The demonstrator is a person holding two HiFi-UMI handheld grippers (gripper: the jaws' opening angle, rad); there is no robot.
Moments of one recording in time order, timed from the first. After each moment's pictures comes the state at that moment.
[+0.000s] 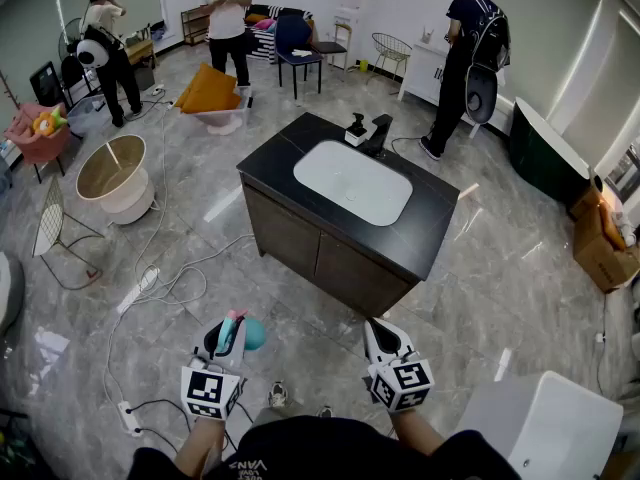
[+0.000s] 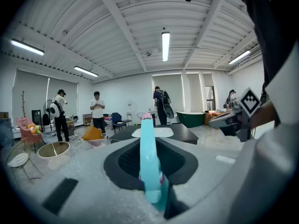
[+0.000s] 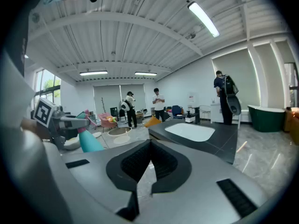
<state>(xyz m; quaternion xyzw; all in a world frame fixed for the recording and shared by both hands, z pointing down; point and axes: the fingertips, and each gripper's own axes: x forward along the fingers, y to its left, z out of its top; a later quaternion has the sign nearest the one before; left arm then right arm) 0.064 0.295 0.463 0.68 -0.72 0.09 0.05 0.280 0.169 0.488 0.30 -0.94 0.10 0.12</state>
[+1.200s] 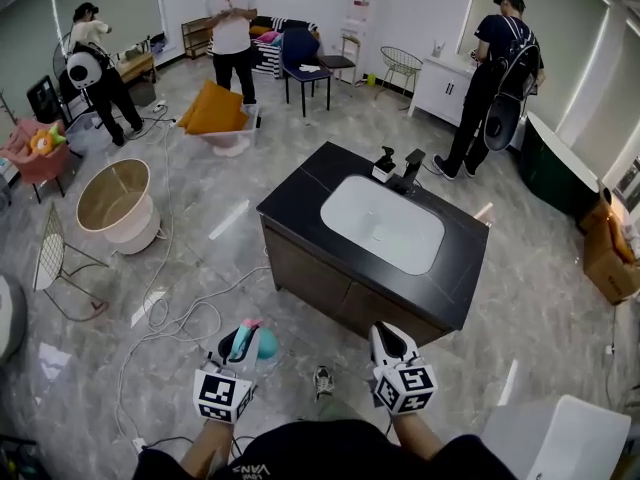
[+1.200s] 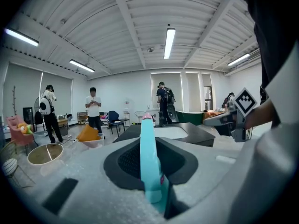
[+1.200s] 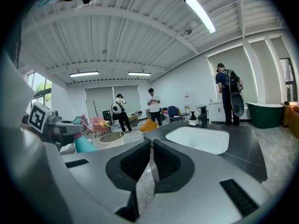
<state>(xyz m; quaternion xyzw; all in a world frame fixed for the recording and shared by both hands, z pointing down) -0.084 0.190 0.484 0.70 -0.70 0.09 0.06 0.129 0.066 0.502 0.33 -0.93 0.11 0.11</state>
